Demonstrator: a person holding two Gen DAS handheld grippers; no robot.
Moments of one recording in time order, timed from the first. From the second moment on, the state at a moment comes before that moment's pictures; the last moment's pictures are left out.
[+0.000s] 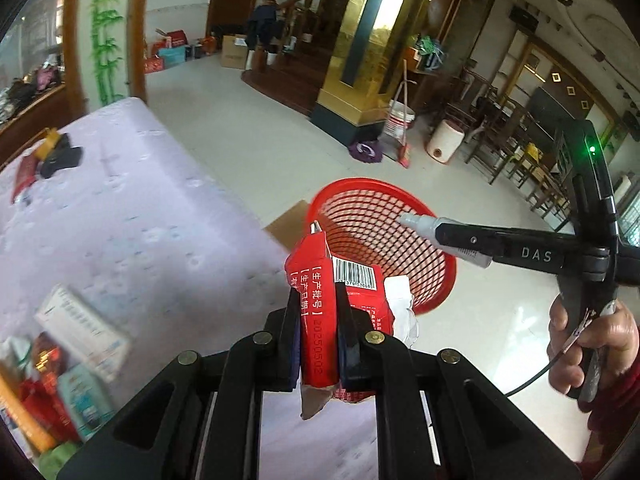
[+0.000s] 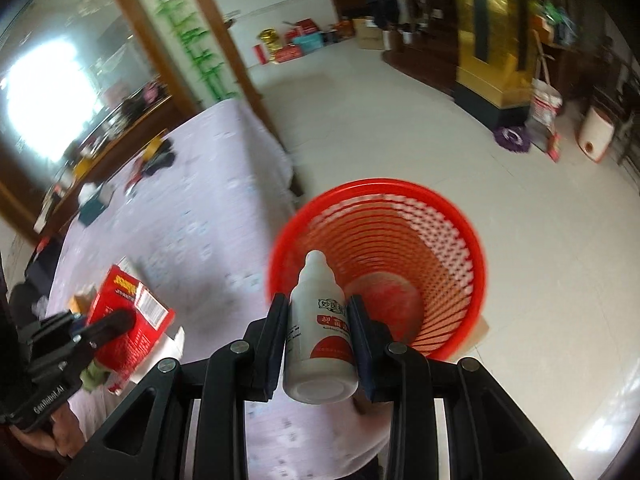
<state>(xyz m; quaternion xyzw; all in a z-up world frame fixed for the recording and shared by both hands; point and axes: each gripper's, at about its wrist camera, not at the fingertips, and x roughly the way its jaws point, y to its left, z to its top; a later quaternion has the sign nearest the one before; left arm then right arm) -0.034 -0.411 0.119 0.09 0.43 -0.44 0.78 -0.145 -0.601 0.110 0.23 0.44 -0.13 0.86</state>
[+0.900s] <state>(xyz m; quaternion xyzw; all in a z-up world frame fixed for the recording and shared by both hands) -0.029 -0.505 0.101 0.09 0.45 -0.43 0.77 -0.134 -0.682 0.091 0.25 0.45 -0.14 0.84</state>
